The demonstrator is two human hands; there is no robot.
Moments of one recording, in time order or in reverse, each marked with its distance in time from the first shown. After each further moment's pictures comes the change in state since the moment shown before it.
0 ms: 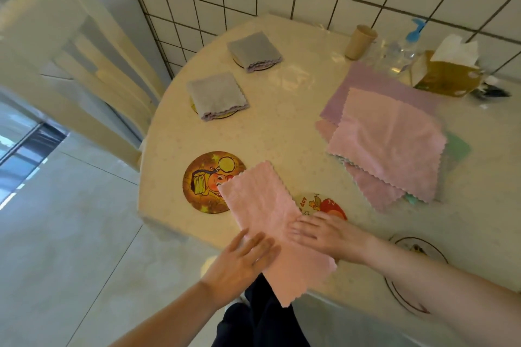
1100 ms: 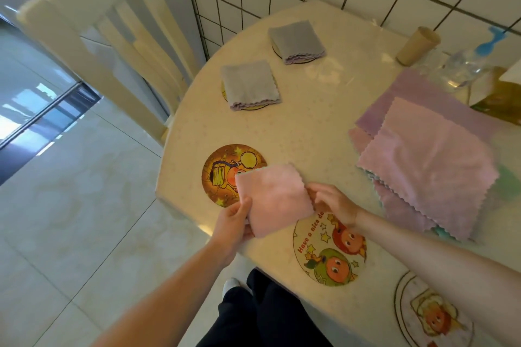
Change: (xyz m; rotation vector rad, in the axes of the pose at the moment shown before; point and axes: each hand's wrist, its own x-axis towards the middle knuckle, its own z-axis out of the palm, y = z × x) left_hand 0.047 -0.038 -0.053 -1.878 0.357 -1.401; right_hand 0.073 0.053 -0.045 1.574 0.116 0.609
